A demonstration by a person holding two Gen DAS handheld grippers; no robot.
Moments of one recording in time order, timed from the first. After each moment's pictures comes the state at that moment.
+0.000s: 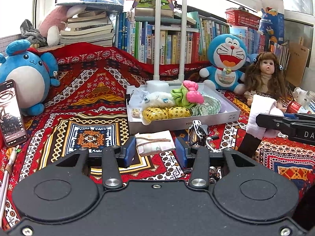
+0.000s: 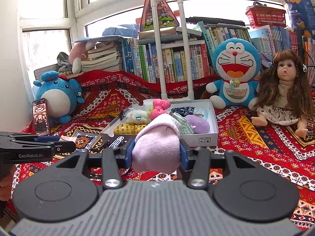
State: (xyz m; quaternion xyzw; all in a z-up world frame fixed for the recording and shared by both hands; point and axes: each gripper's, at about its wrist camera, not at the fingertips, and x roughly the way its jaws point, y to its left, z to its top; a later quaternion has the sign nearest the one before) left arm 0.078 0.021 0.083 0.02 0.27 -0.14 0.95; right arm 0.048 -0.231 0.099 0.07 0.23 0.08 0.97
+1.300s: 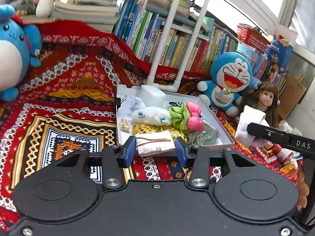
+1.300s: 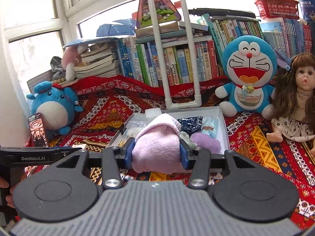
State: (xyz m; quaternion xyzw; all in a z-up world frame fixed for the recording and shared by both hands) left arm 0.188 0.051 0.105 -0.10 0.33 -0.20 0.92; right arm 0.144 -0.240 0.136 0.11 0.28 0.09 0.95
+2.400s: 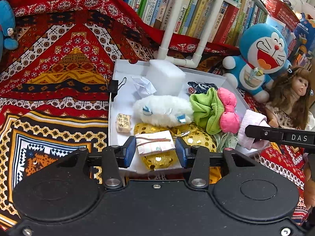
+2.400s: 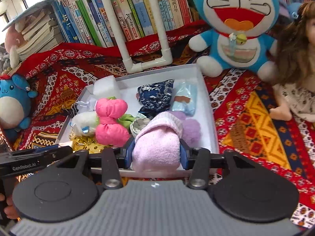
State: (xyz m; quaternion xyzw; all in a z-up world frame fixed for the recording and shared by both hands) left arm 0.296 -0.002 0.047 -0.07 0.42 -0.16 0.89; right arm 0.256 -0.266 0.073 0.14 0.43 0.04 0.89
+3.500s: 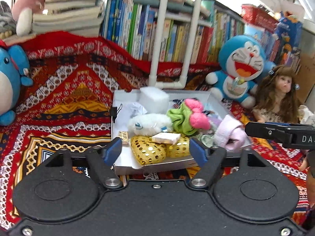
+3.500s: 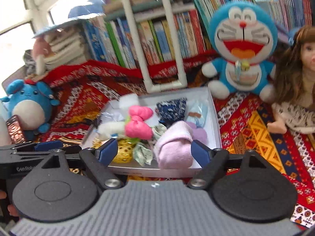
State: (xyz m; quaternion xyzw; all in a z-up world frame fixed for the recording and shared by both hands) left arm 0.220 -0.005 0.105 -0.02 0.33 -0.16 0.93; right arm 0.191 -0.257 0.117 0.12 0.33 0.07 0.93
